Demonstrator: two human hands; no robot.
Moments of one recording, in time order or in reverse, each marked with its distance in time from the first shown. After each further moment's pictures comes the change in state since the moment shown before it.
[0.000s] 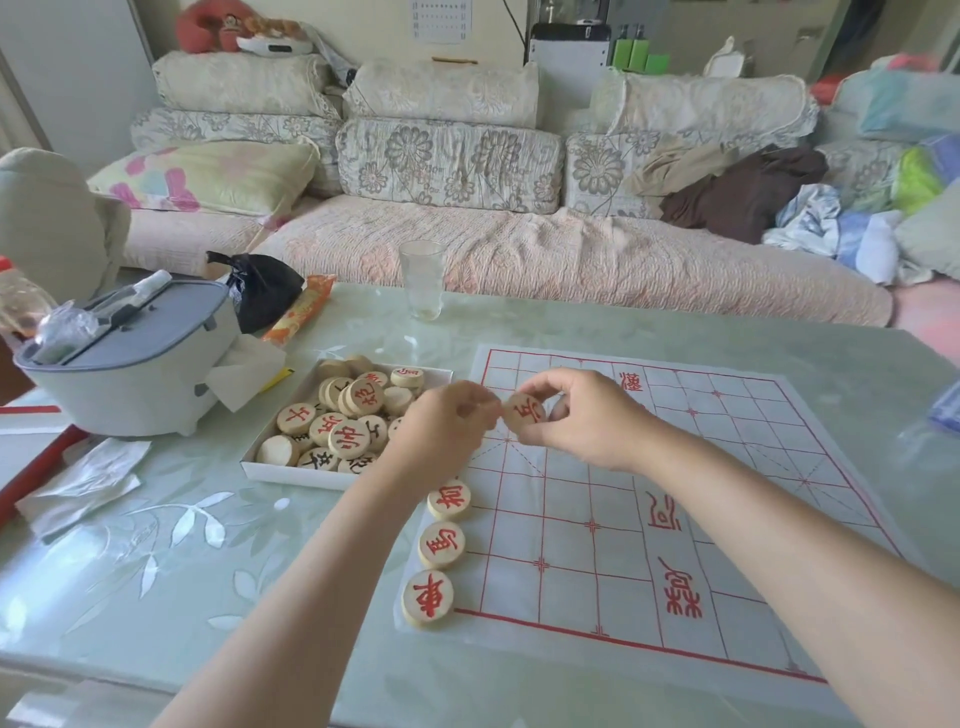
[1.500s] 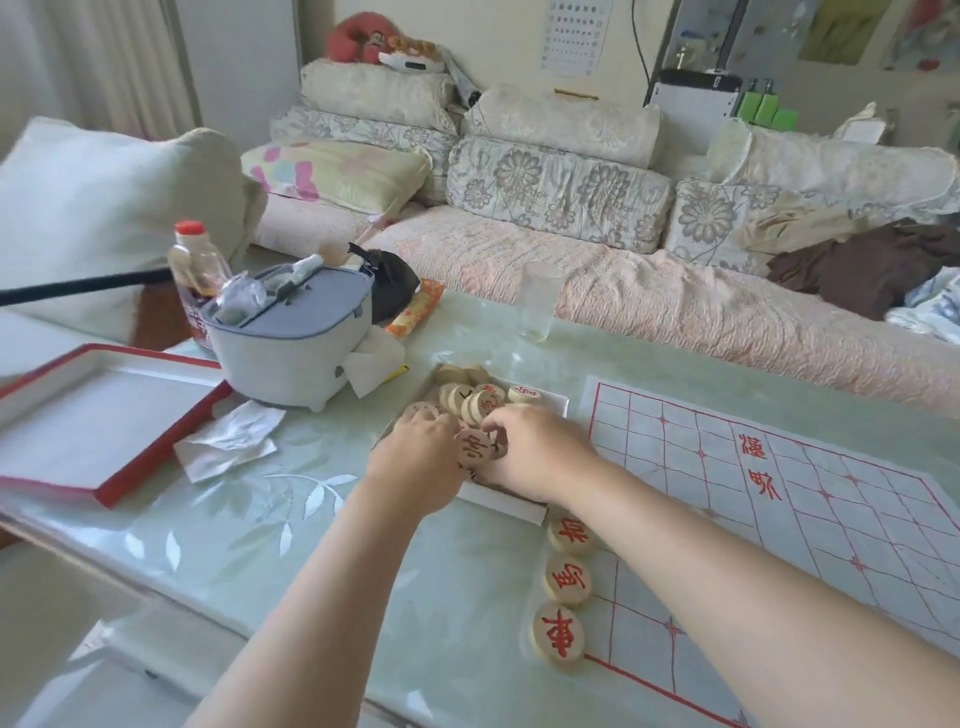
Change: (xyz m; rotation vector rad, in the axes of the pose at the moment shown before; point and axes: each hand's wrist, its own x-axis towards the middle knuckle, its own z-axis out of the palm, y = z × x) left_hand -0.011 -0.107 -0.092 0.619 0.090 -0.132; right_hand 0.072 -0.090 0.137 -0.549 -0.096 -0.114
